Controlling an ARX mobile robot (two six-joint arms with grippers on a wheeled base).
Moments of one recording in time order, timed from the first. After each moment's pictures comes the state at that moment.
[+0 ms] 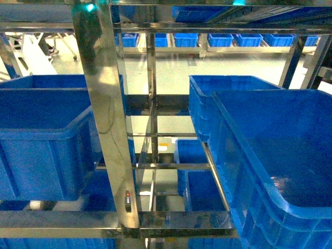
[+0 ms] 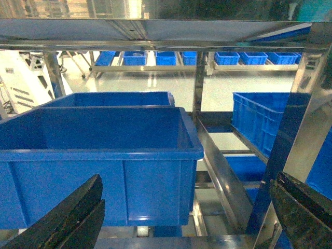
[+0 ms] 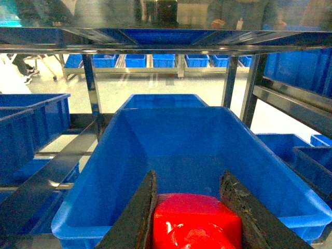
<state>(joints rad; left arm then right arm) 0.00 0.01 0.02 0.00 0.00 0.00 0.00 0.00 0.01 0.00 0.00 0.00</state>
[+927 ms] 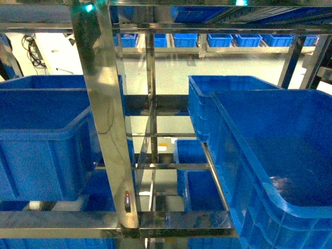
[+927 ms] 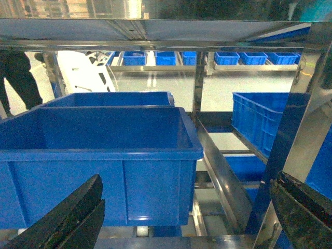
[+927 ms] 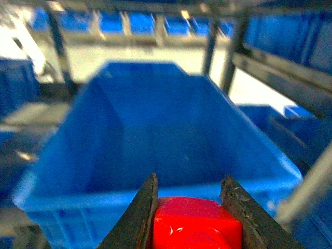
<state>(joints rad) 0.00 0.01 0.02 0.00 0.00 0.00 0.08 0.08 0.05 -0.12 0.18 -0.02</state>
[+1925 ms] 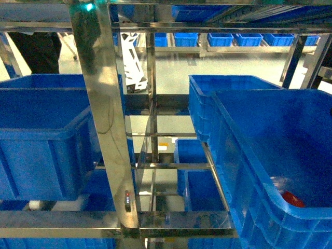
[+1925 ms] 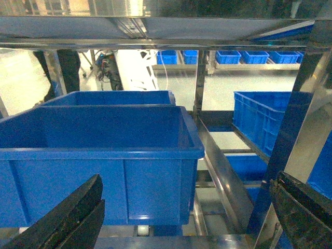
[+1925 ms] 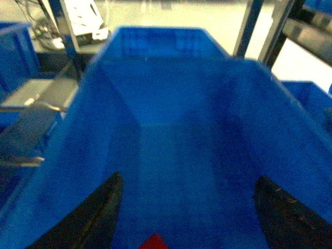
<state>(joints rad) 0.00 0.01 0.02 0.00 0.00 0.00 0.08 1.53 0.50 0.71 0.12 0.03</state>
